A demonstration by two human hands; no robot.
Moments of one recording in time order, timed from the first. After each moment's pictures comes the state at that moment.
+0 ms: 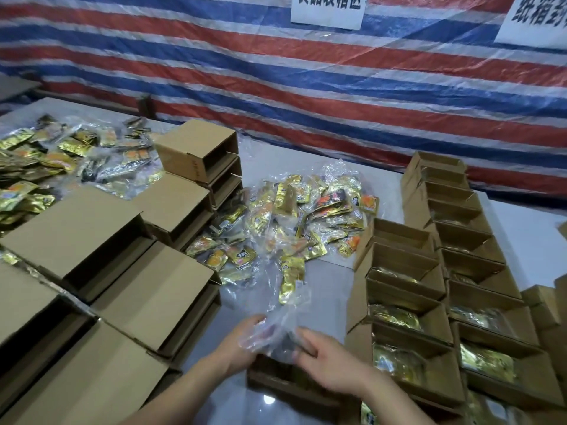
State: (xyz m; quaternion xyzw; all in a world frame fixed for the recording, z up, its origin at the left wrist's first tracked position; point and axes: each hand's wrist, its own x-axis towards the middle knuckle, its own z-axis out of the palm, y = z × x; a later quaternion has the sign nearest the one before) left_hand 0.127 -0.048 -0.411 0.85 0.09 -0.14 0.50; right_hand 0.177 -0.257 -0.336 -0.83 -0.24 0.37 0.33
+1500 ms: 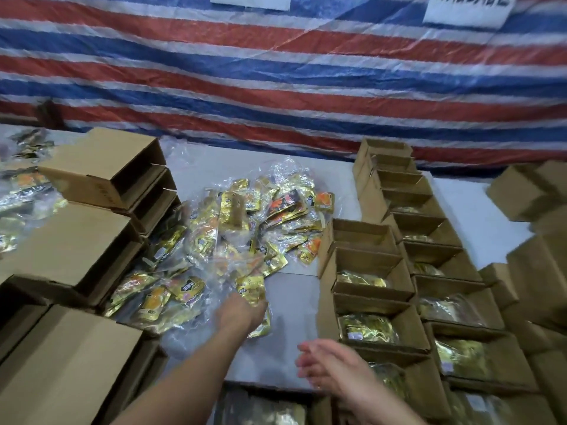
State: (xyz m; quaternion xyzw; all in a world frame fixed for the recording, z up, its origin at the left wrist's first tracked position) left_hand 0.309 -0.082 -0.453 0.88 0.29 -0.19 0.31; right_hand 0.218 -0.288 -0.316 -0.72 0.11 0.34 0.59
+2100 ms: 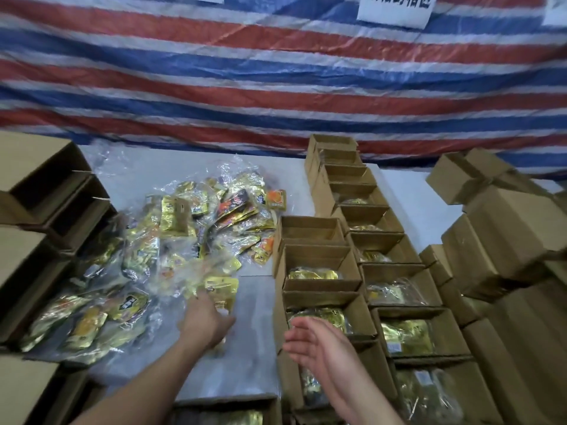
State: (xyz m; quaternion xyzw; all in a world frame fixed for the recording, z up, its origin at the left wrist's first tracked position) left_hand 0.321 -0.117 -0.455 0.91 0.24 -0.15 0.30; right_hand 0.237 -0.336 -0.325 -0.62 0.24 0.20 0.72
